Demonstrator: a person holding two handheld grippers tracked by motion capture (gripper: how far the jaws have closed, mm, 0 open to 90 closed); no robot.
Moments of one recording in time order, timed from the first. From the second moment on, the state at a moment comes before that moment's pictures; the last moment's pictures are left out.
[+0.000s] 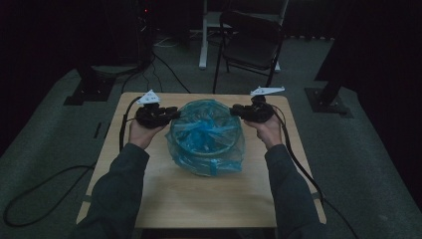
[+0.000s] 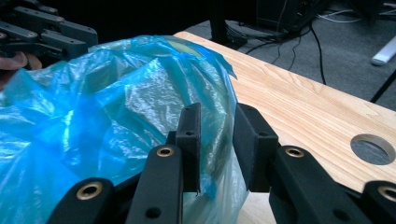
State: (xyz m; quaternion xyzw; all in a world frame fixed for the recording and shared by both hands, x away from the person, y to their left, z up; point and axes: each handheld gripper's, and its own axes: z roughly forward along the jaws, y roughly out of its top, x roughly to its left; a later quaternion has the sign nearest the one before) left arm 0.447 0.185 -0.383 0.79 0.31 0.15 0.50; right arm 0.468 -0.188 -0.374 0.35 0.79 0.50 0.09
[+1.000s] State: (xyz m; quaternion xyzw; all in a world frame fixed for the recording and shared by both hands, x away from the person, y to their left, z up) left arm 0.436 0.189 -0.377 0.80 0.27 0.12 0.52; right arm 0.450 -0.190 -0.369 0.31 0.82 0.48 0.07
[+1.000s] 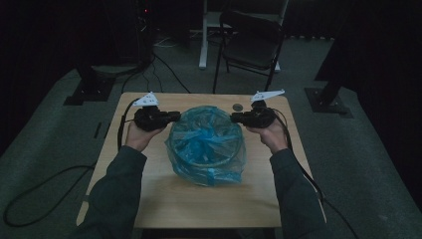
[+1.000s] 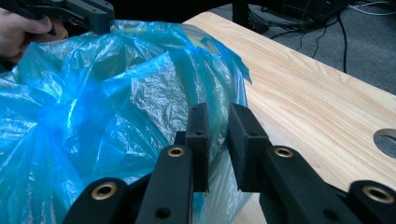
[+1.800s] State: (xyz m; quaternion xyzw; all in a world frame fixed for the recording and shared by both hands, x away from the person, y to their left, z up) left arm 0.460 0.183 -0.405 0.80 0.33 0.13 0.49; right arm 0.473 -0.184 -0.380 0.36 0.81 0.46 0.08
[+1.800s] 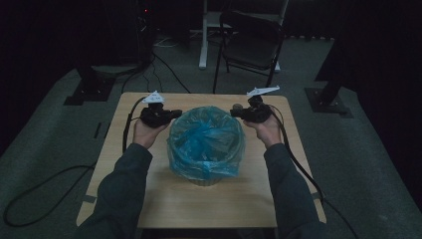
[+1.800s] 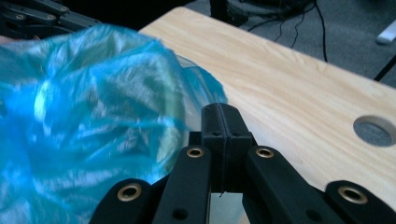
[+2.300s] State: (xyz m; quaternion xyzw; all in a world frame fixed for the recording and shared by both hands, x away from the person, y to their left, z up) left arm 0.443 0.188 -0.435 0.81 0.33 0.10 0.48; right arm 0.455 -0.198 -0.406 0.37 0.82 0.43 0.06
